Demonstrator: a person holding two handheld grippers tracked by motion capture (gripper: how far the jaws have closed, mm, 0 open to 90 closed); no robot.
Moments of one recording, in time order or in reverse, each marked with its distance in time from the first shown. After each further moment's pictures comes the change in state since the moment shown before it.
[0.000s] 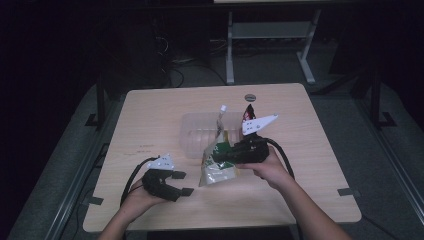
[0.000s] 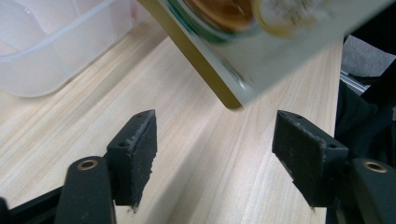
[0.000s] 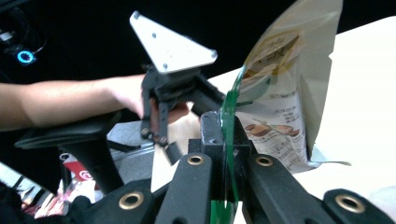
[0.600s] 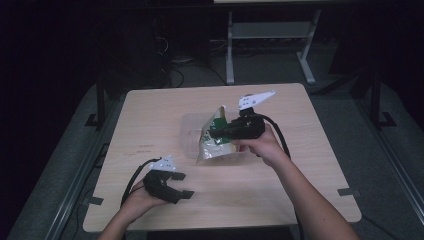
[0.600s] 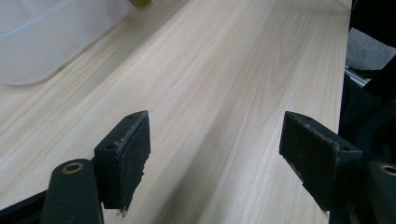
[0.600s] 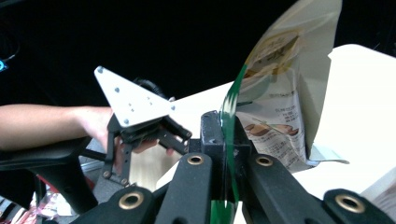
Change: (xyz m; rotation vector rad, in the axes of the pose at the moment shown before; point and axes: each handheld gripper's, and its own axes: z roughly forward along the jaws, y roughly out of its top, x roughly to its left) left arm 0.001 -0.003 0.005 0.033 -0.009 -0.005; right arm -0.028 0.048 -0.004 -0.012 -0.069 -0.016
